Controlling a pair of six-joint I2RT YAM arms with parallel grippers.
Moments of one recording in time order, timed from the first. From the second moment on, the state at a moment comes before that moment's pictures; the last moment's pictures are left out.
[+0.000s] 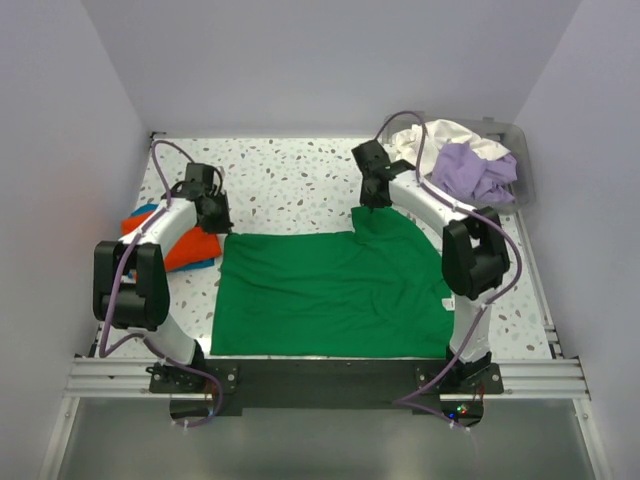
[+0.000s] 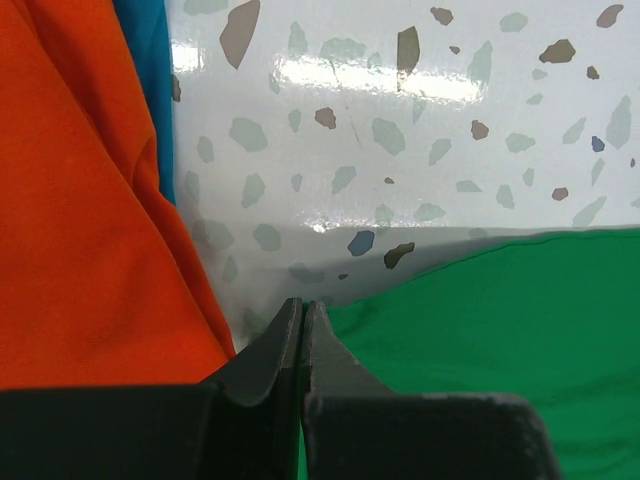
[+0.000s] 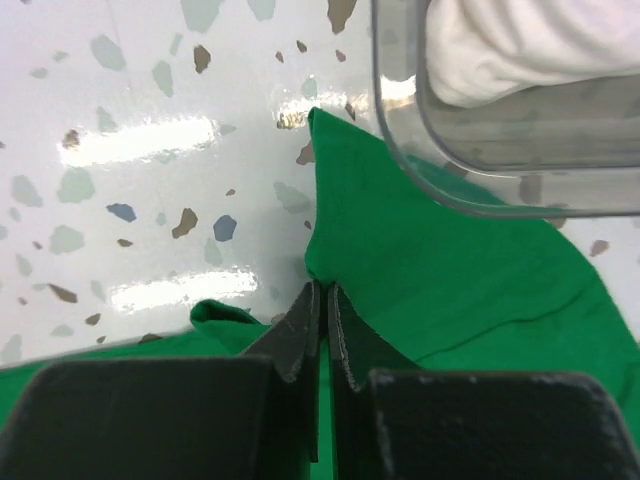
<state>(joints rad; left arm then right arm) -0.06 1.65 1.11 -0.52 0.07 -0.25 0.47 2.01 1.62 -0.66 0.36 0.54</state>
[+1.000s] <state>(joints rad) -0.06 1.78 1.33 -0.43 0.19 -0.20 0.36 1.88 1.74 -0.77 0.54 0.48</state>
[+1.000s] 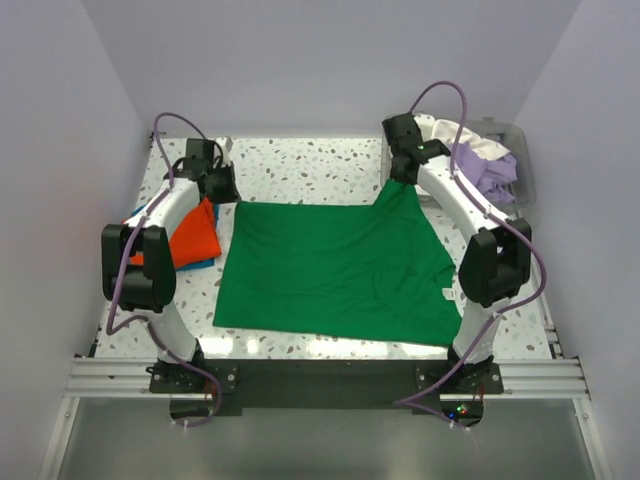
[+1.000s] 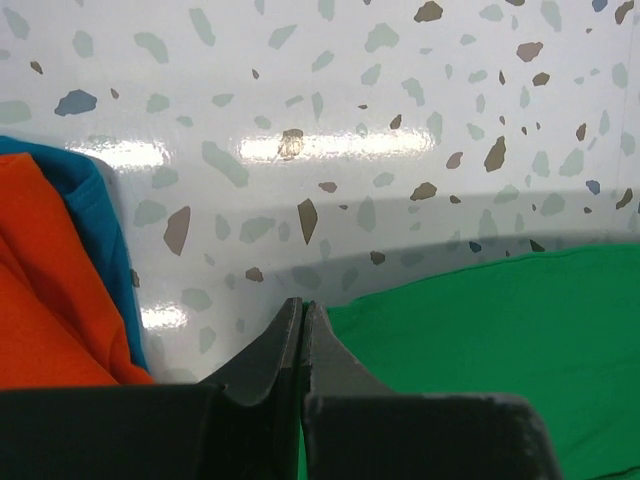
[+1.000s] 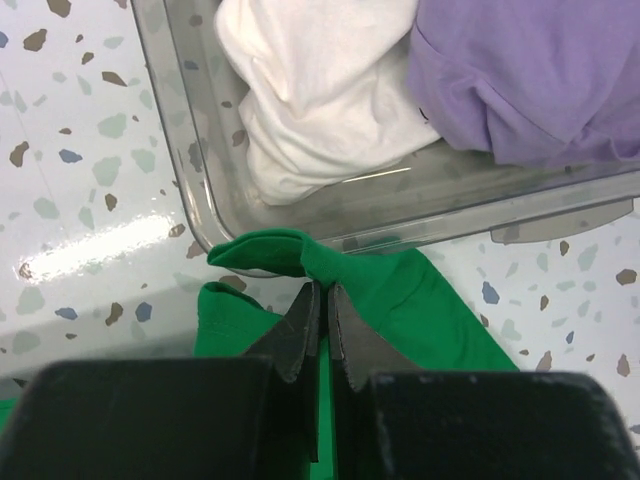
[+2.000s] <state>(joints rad) -0.06 1.54 1.06 -0.58 0.14 -0.21 0.37 1.37 1.12 -1.09 0.34 0.64</state>
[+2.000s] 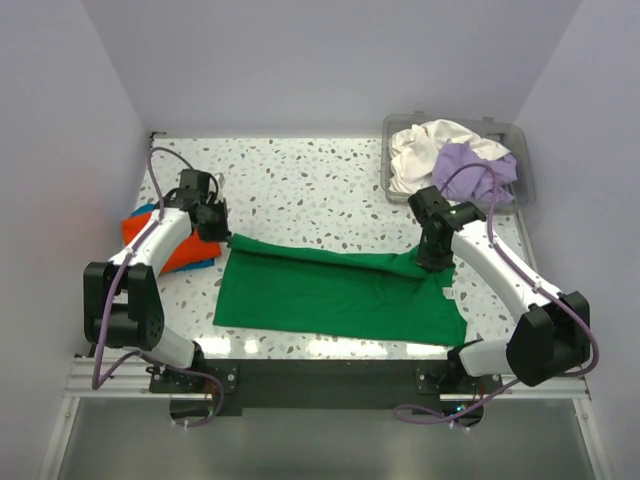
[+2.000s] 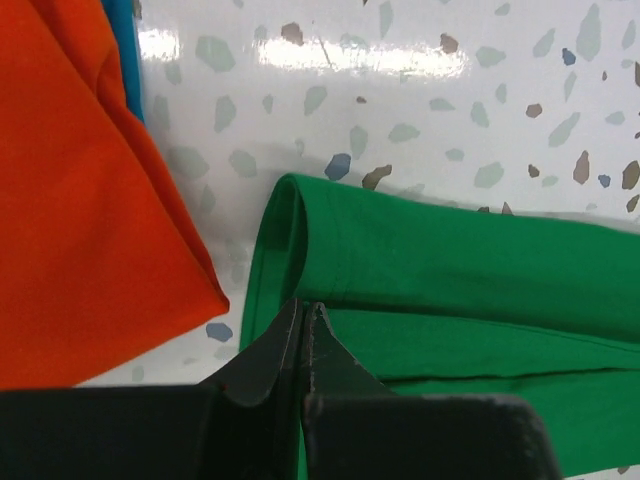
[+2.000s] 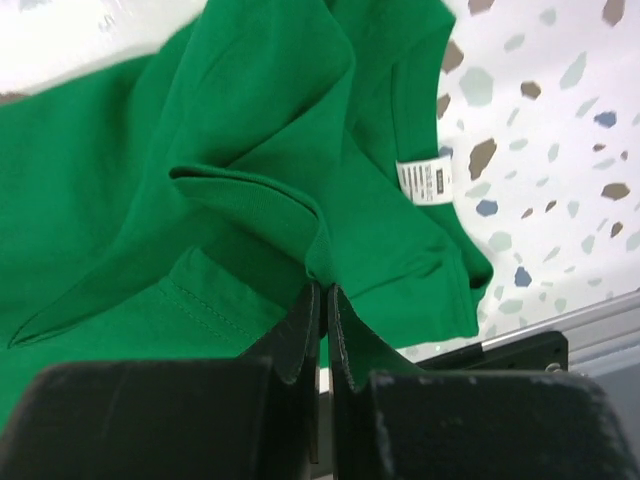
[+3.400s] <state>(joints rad) -0.07 1.61 1.00 -0.57 0.19 -0.34 0.34 1.49 1.05 -0.92 0.21 0.63</state>
